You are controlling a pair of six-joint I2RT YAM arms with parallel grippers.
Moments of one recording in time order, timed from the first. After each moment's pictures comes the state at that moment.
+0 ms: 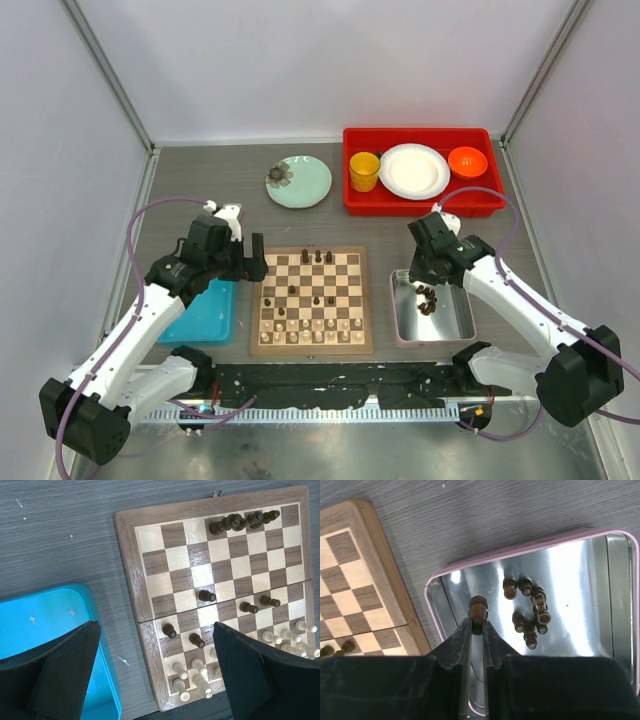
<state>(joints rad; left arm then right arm) -0.42 0.94 0.83 -0.69 0.01 -0.31 0.48 1.14 0.85 -0.83 0.25 0.73</state>
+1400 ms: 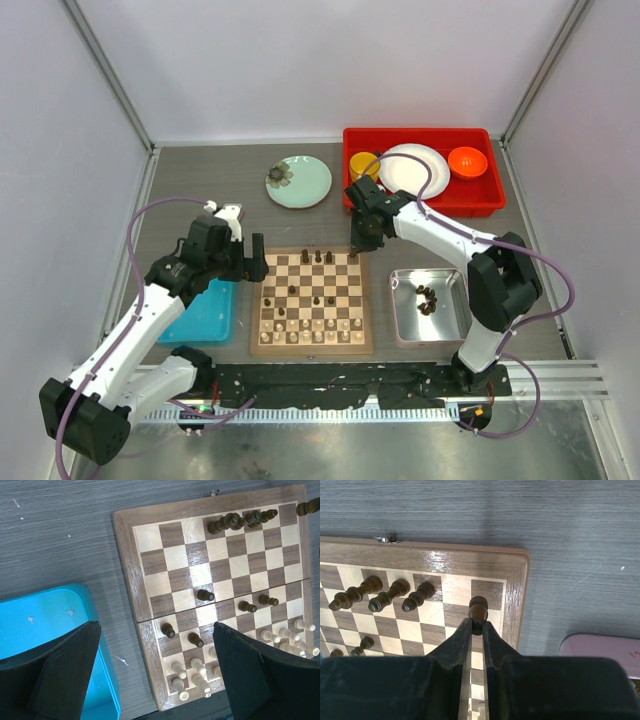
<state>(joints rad) -0.42 0.94 0.83 -0.69 0.02 -0.31 0.62 1.72 1.31 -0.70 0.06 0.63</state>
